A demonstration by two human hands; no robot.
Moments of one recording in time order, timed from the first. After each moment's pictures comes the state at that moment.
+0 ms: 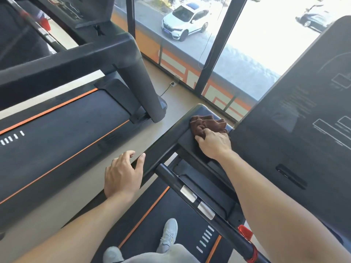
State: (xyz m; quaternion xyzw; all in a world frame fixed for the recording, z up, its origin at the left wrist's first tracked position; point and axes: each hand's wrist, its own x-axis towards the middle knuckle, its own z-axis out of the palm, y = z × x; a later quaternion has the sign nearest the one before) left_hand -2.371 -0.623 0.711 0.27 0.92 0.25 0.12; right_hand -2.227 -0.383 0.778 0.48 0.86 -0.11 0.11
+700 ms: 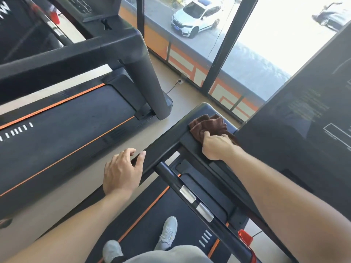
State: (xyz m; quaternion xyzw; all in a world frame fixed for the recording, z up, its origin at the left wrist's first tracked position) left_hand -2.371 -0.623 0.709 0.27 0.93 0.24 0.11; right_hand -2.229 -0.369 0.776 0.42 0.86 -0.10 0.26
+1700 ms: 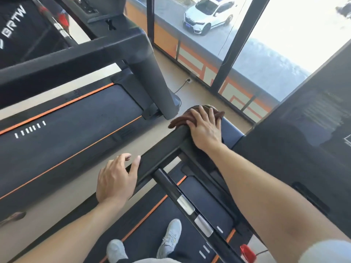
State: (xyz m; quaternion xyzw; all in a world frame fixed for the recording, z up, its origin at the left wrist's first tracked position) left_hand -2.363 -0.618 0.723 0.22 0.94 0.23 0.11; right_hand -2.282 -0.332 0.723 0.40 0.90 -0.16 0.01
